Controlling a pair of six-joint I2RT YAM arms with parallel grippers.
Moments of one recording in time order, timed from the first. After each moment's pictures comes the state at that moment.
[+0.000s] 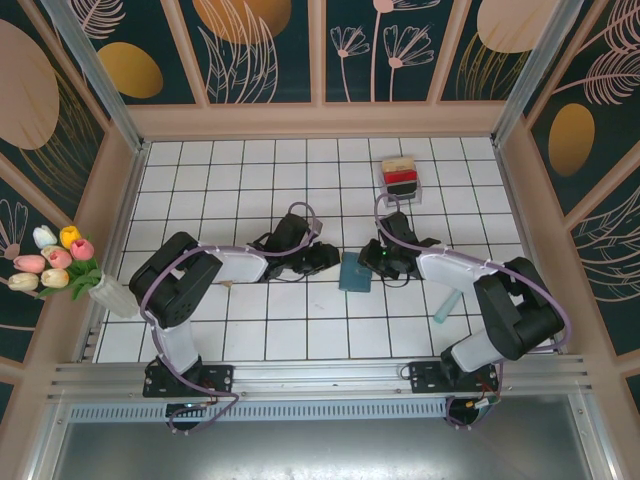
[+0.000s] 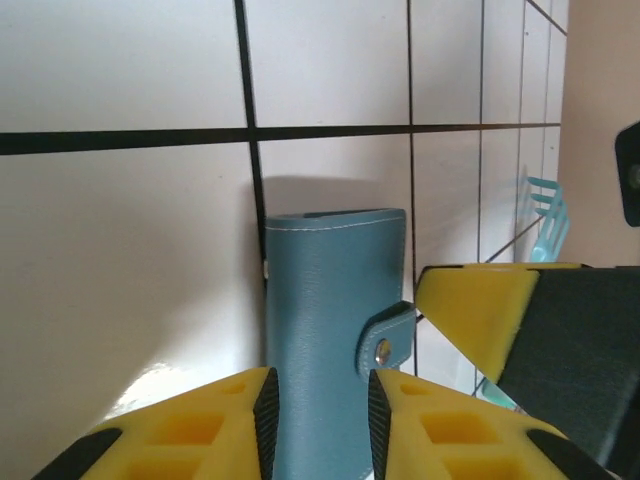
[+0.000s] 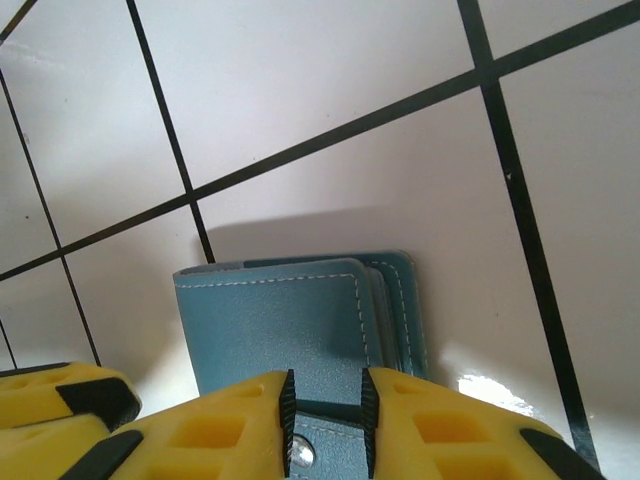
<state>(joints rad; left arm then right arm) -0.71 1.84 0.85 0.28 0.46 -0.98 0.53 1.49 0.70 -0.22 -0.17 0.90</state>
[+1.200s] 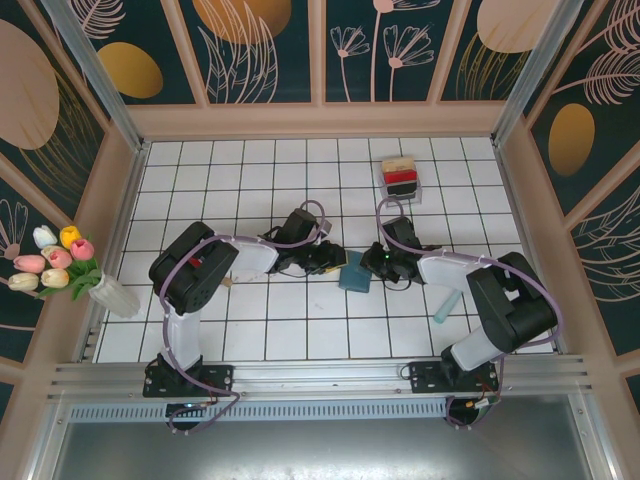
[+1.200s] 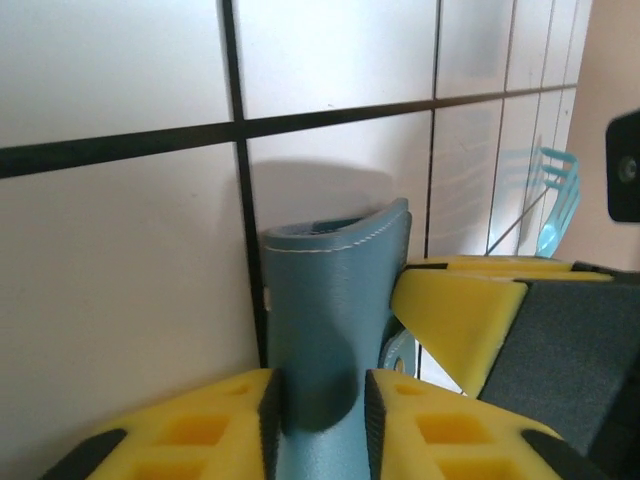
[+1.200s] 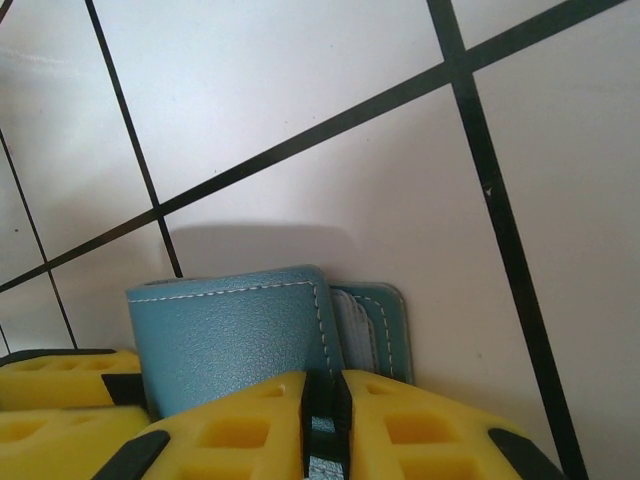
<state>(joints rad) -0.70 1.97 0.97 0.22 0.59 -0.98 0.49 1.53 0.63 -0.07 -0.23 0.92</state>
